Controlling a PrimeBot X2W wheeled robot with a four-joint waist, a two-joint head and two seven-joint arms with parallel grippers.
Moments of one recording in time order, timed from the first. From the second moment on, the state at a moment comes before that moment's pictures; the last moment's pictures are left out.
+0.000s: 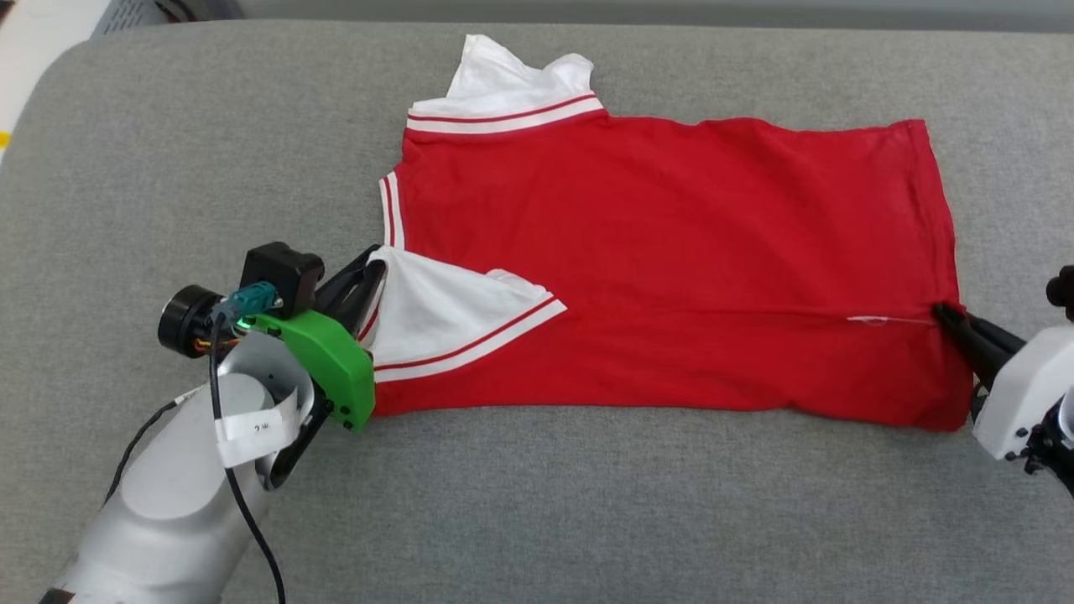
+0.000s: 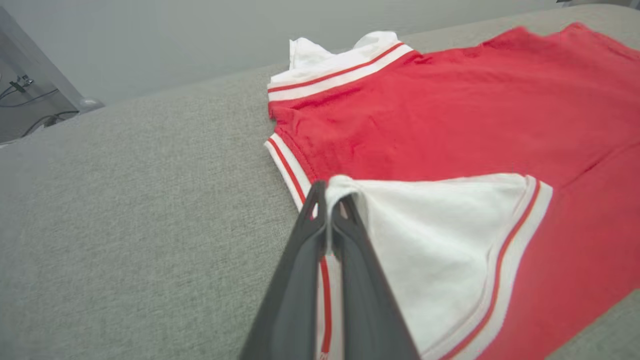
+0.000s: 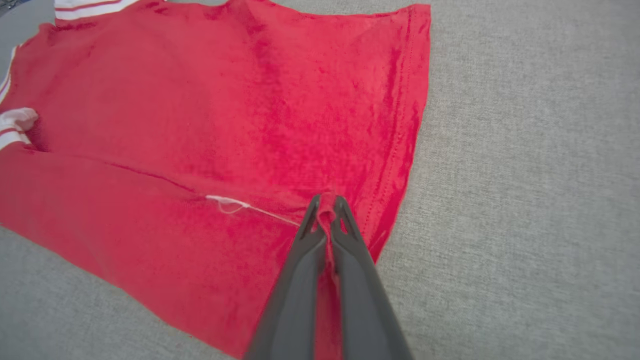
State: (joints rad) left arm -0.60 0.45 -0.63 0.47 -0.58 -0.11 -0.13; right arm -0.29 -0.61 0.27 0.16 0.75 0.13 0.28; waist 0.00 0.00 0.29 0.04
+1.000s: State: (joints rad) left arm -0.79 0.52 -0.89 0.66 -0.80 -0.13 -0.14; right arm -0.41 -0.67 0.42 0.32 0.78 0.13 0.07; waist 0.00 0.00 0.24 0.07
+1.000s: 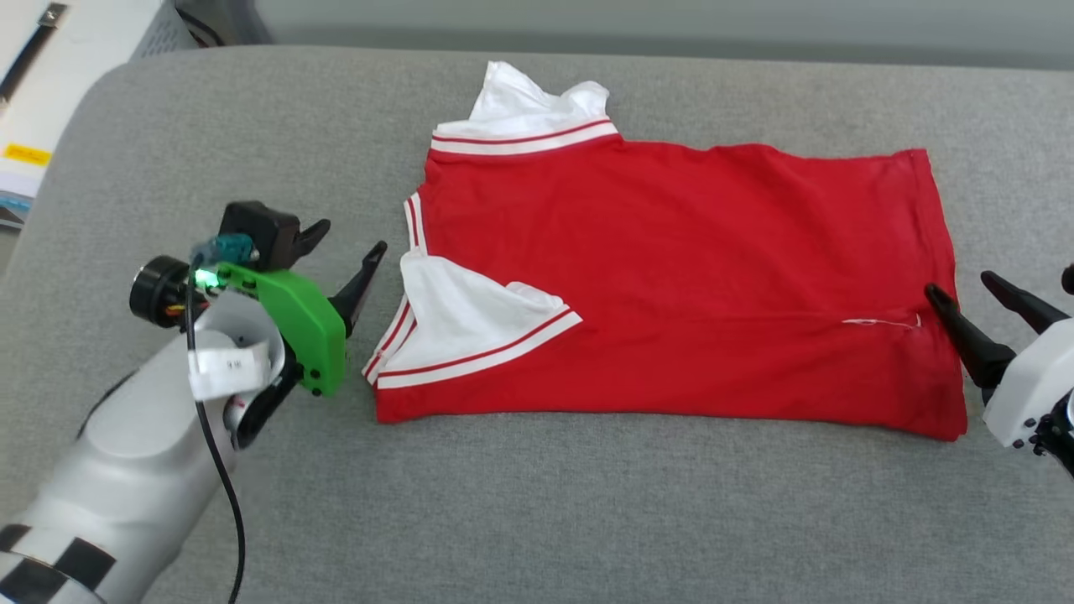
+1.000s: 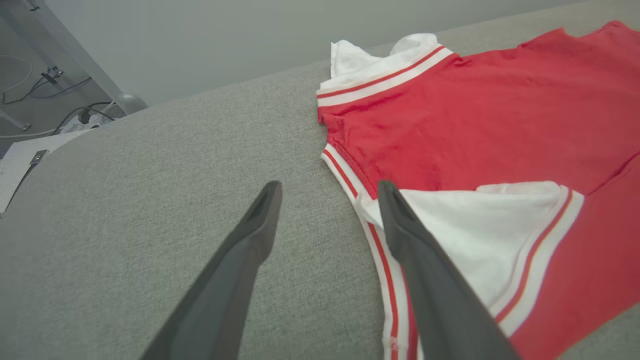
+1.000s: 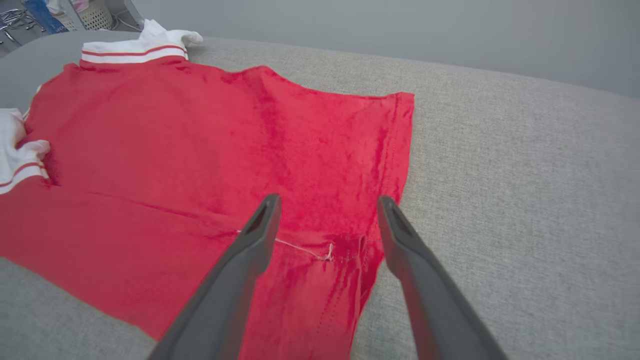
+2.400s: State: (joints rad) left arm -0.87 0.56 -1.19 0.61 -1.19 -0.13 0.52; right arm -0.37 -0.68 0.32 0.18 0.72 0.13 0.25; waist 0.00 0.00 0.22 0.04
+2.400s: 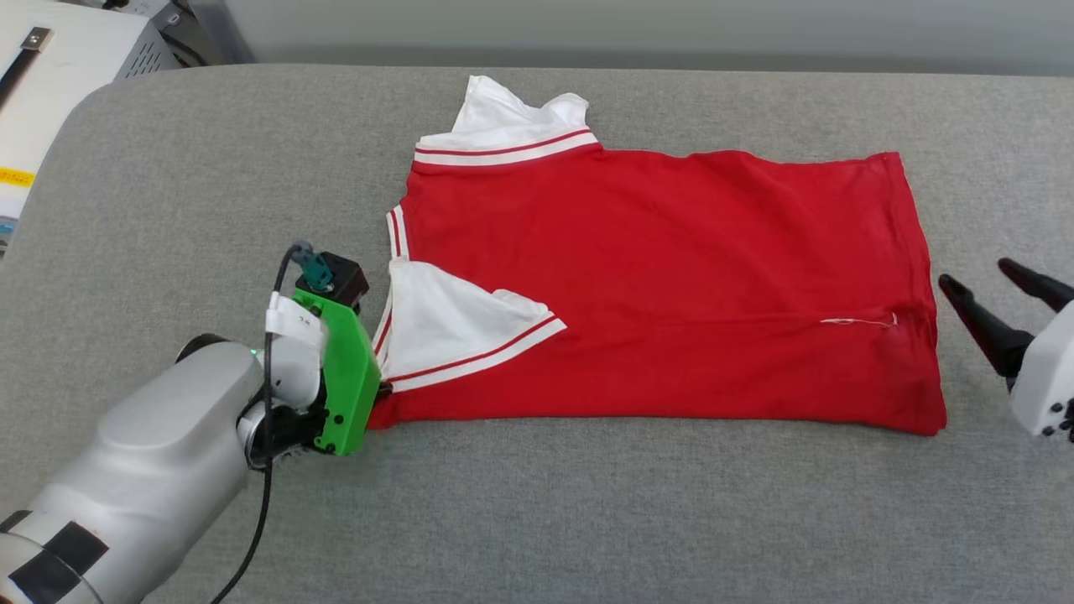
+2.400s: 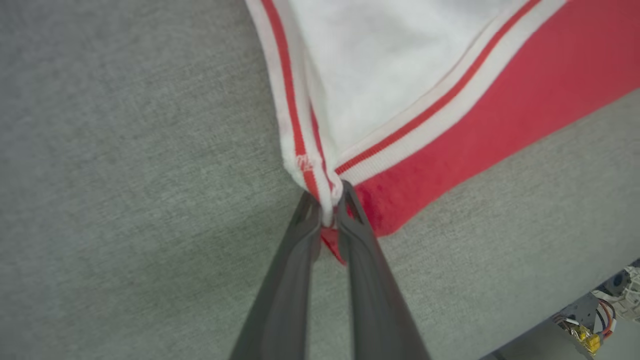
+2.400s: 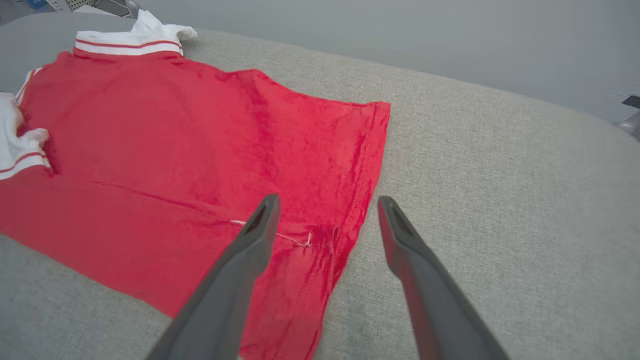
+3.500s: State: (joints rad) left arm -0.91 0.61 -1.19 0.49 -1.17 -0.13 0.40; right arm -0.39 -0.68 0.42 0.36 0.80 0.13 0.71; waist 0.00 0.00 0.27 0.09
